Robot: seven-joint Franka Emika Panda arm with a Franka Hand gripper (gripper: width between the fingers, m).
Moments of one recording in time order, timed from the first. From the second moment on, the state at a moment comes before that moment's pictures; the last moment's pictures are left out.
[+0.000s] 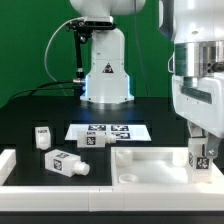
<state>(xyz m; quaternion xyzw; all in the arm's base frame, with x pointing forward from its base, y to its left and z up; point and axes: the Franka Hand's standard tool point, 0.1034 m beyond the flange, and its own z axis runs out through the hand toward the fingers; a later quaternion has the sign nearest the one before) 0.638 0.116 0.075 -0.73 0.68 -0.02 0.06</state>
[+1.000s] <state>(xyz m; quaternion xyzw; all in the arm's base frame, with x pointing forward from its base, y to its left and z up) 0.644 0.130 0.073 -0.98 0.17 -0.04 0.01</state>
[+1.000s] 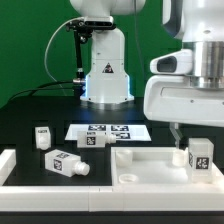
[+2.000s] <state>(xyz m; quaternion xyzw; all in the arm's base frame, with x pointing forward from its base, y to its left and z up) 0.648 0.116 0.073 -0.99 0.09 -0.05 -0.01</state>
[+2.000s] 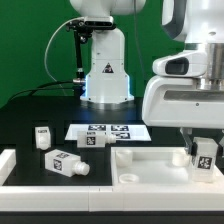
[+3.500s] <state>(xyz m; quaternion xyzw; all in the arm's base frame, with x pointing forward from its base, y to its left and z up) 0.638 0.107 0.071 -0.60 0.80 -0.02 0.05</state>
